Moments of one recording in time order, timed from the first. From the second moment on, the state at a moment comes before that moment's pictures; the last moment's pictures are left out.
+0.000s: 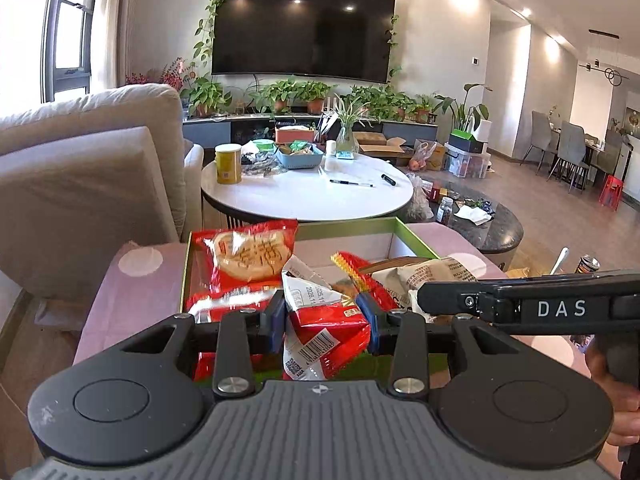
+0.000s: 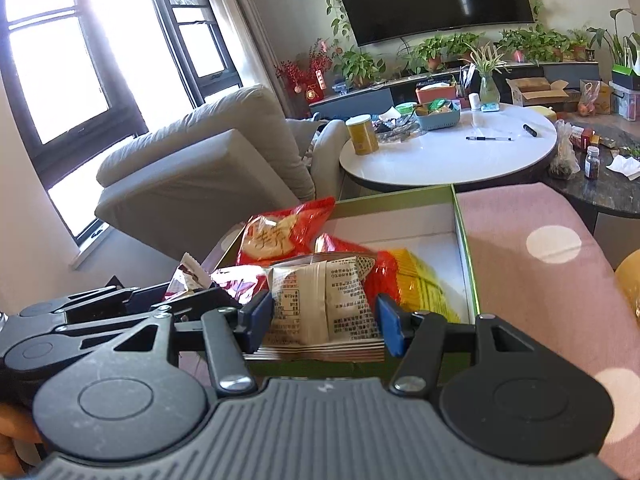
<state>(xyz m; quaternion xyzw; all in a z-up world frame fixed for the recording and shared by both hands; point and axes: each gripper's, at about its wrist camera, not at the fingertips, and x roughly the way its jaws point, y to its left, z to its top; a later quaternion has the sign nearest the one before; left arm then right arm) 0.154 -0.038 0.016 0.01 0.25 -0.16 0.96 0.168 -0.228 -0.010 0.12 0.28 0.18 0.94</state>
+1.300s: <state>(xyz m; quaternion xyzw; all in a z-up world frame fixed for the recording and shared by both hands) 0.307 -0.092 -0.015 -0.01 0.30 -0.17 0.94 0.279 -0.273 -0.031 0.23 0.32 0.13 0.91</state>
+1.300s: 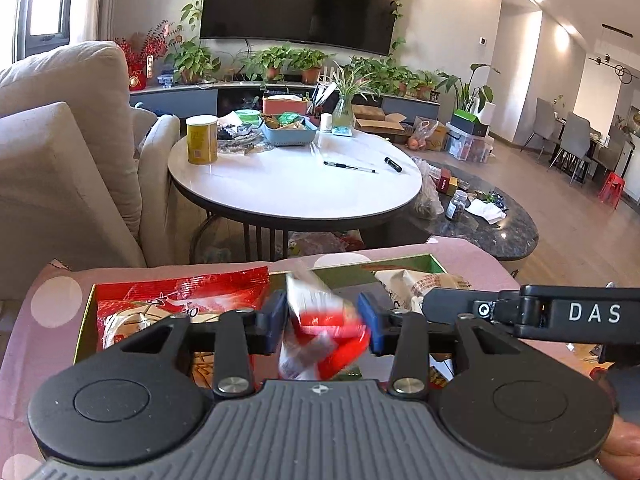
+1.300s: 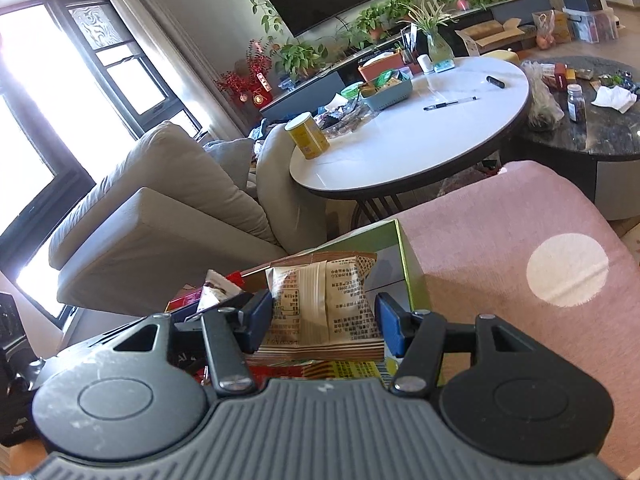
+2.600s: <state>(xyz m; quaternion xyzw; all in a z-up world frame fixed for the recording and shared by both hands) 0.229 -0.058 0.009 0.02 0.25 -0.14 0.96 0.263 -0.259 -0.019 0.22 0.30 0.14 0.92</state>
